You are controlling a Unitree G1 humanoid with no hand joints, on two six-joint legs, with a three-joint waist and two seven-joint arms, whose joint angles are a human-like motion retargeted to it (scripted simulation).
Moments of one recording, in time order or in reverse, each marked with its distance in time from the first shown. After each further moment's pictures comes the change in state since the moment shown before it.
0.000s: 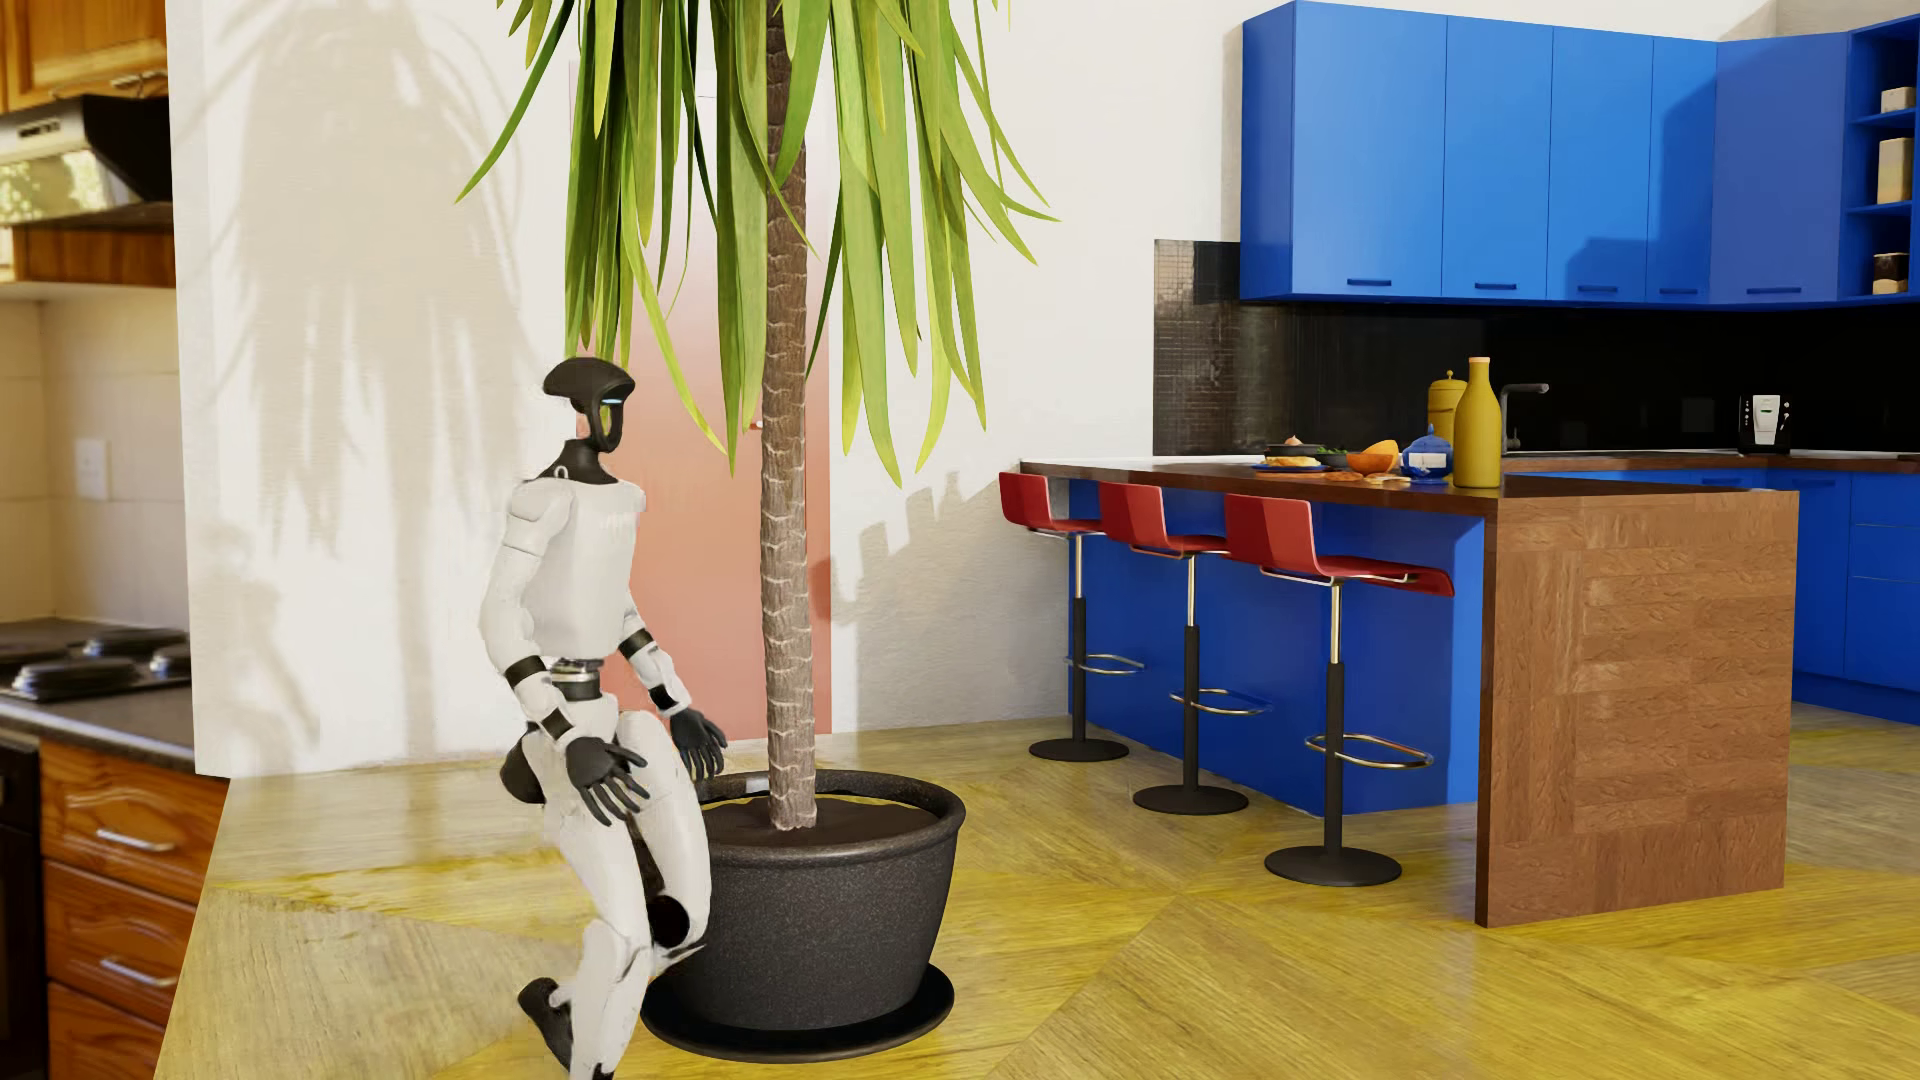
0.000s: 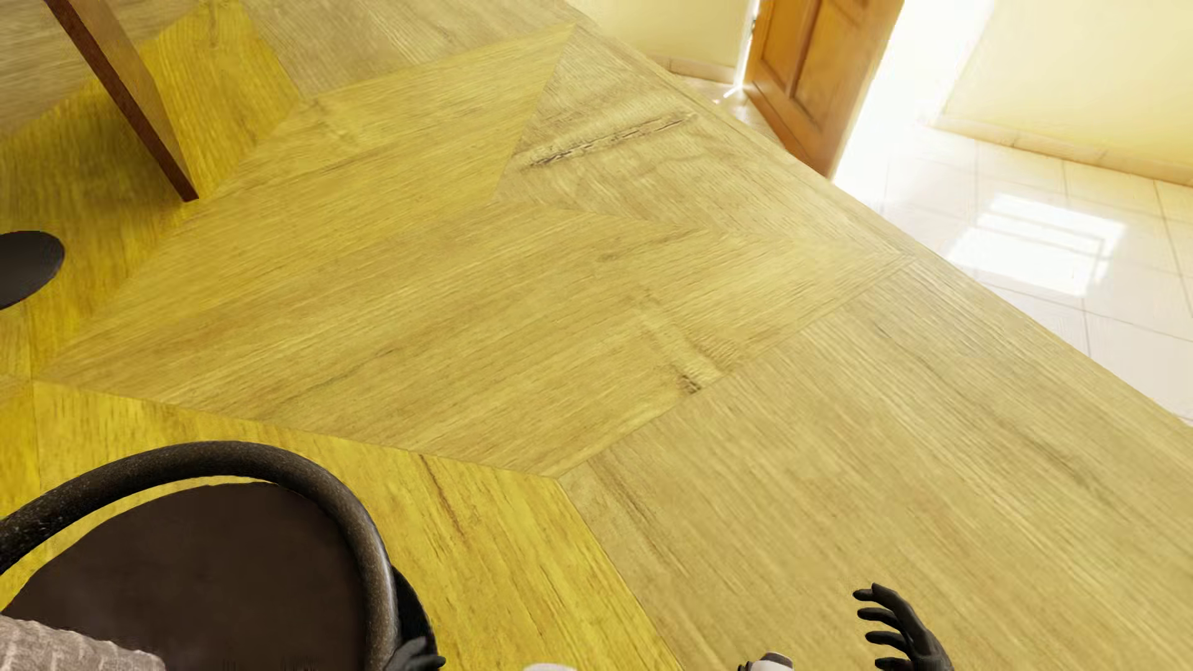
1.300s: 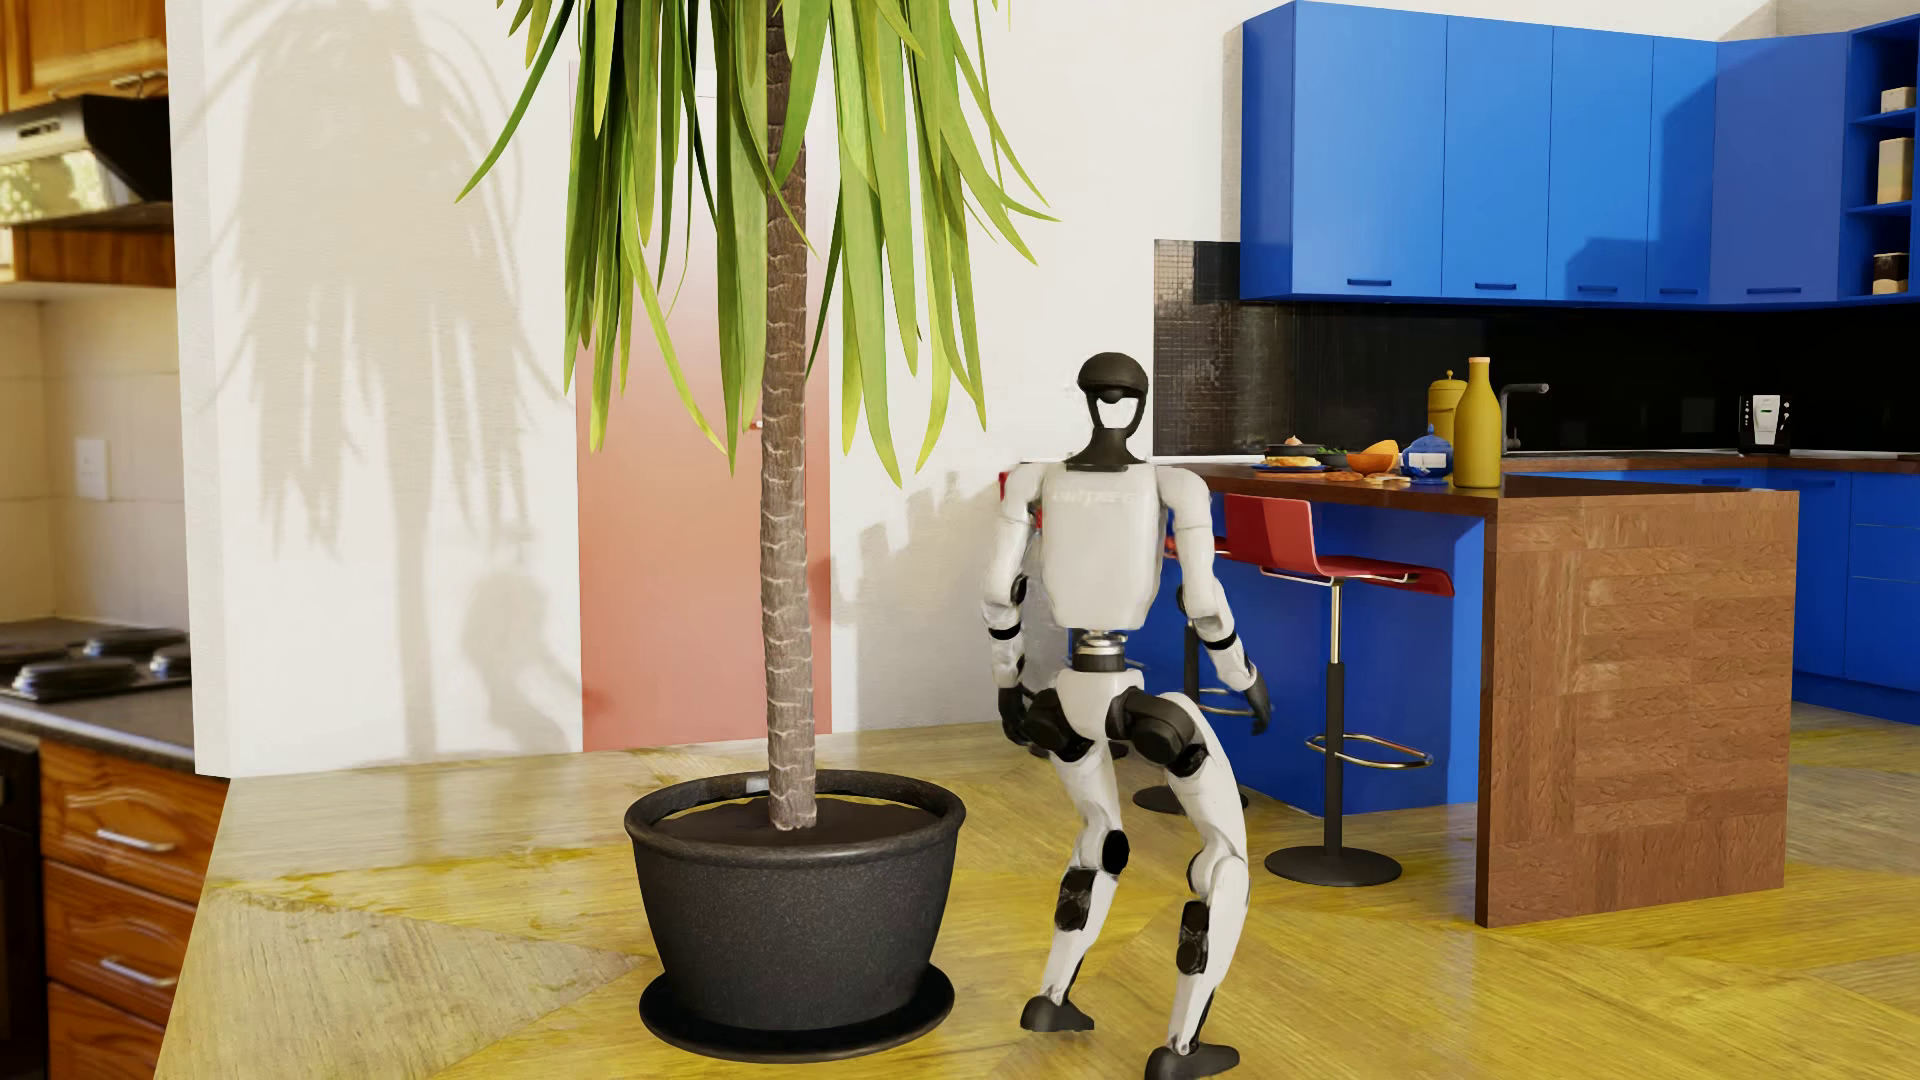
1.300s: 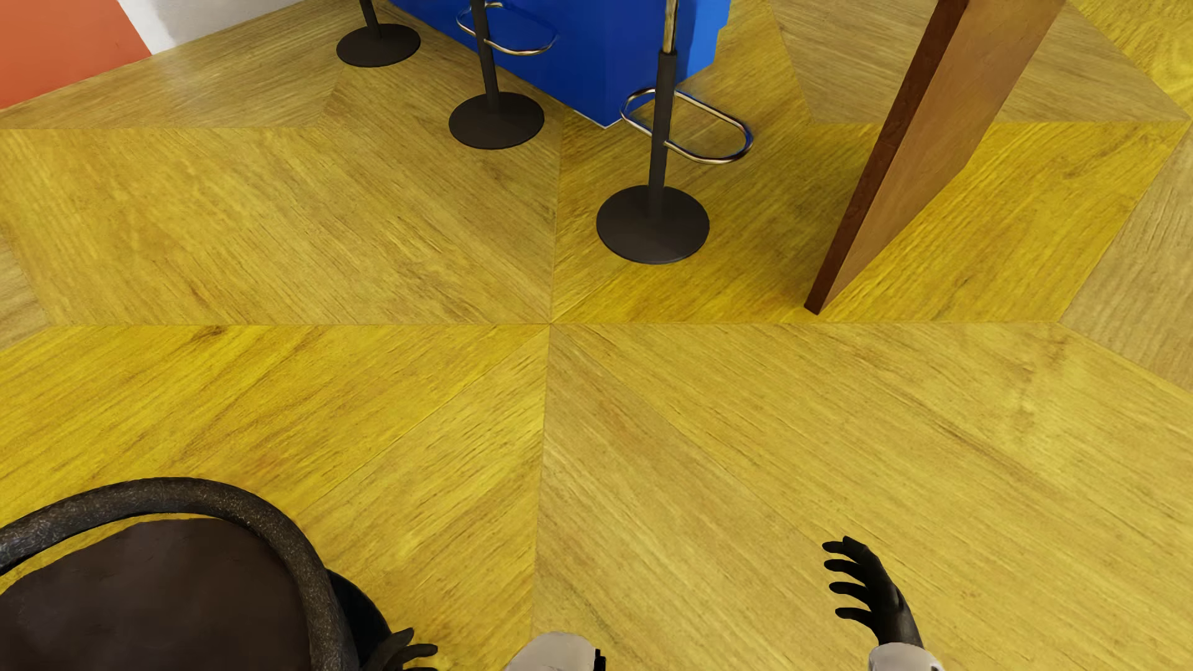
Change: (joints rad) body -0.074 0.211 0.054 0.102 -0.012 0.043 0.054 -0.146 0.020 -0.154 -0.020 0.030 -0.054 -0.201 -0.178 0.037 0.066 -0.079 -0.033 0.049 0.022 -0.037 -0.117 -0.008 0.055 -0.069 0.094 -0.131 -0.049
